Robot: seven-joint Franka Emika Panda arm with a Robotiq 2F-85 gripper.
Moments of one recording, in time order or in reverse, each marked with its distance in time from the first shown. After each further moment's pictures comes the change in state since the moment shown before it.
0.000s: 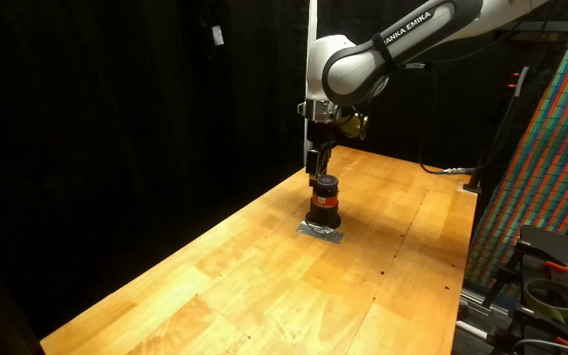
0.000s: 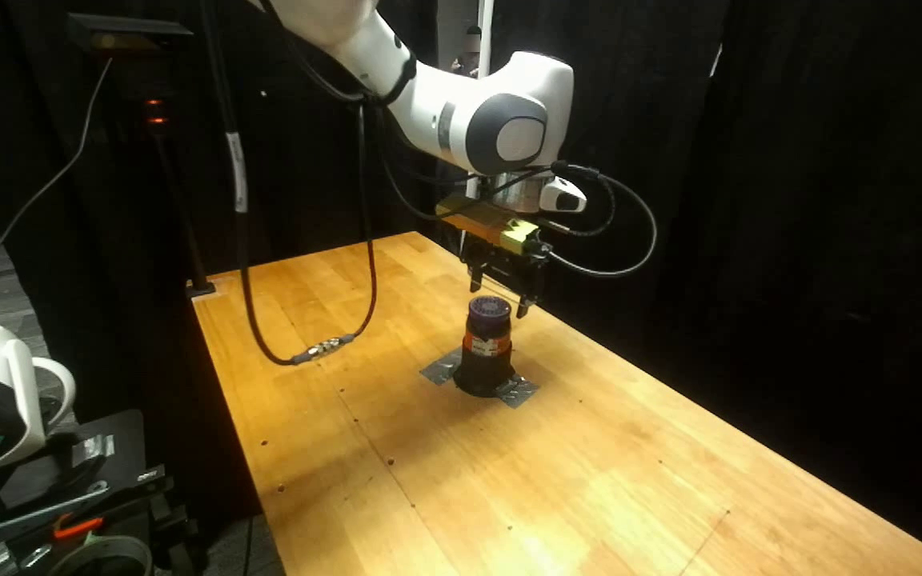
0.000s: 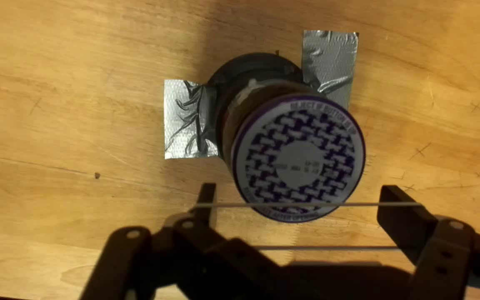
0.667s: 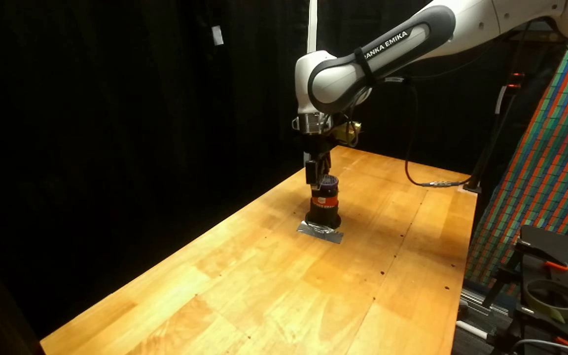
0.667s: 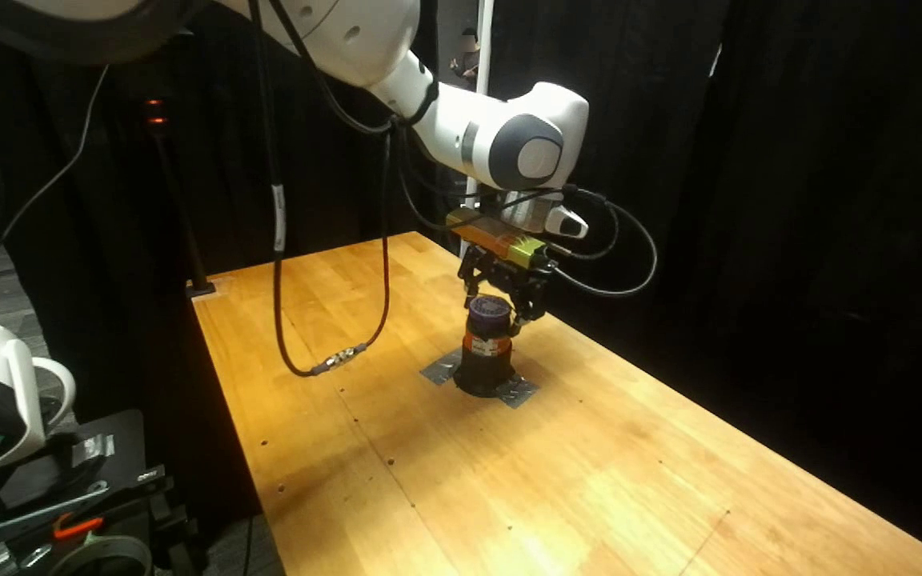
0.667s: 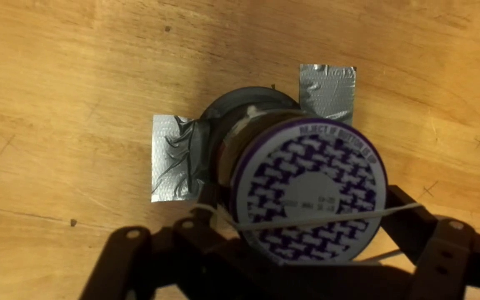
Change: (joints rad) arm 0.004 0.137 0.000 0.183 -0.002 -0.206 -0.001
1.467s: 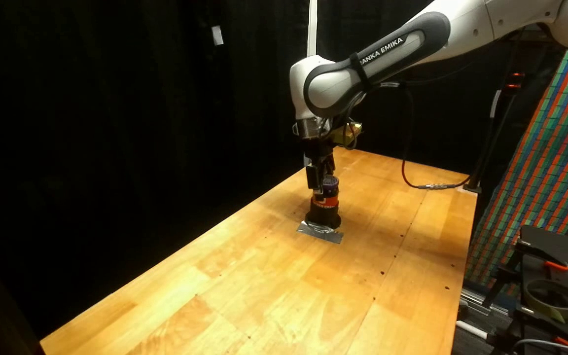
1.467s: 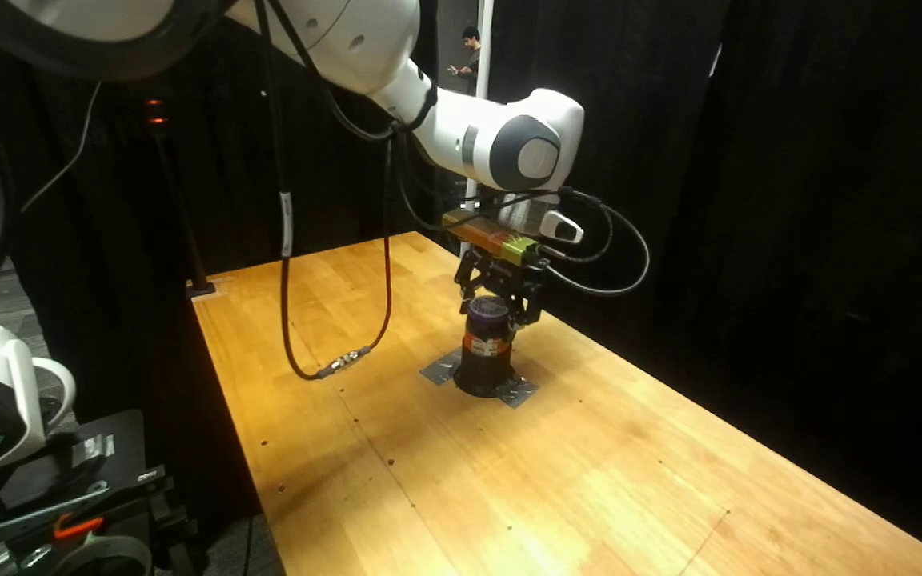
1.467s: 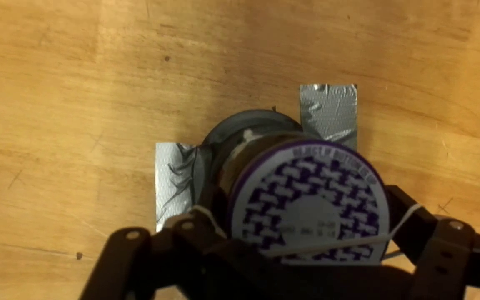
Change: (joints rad) arm 0.028 0.029 -0.021 0.043 -0.024 -0.083 0.072
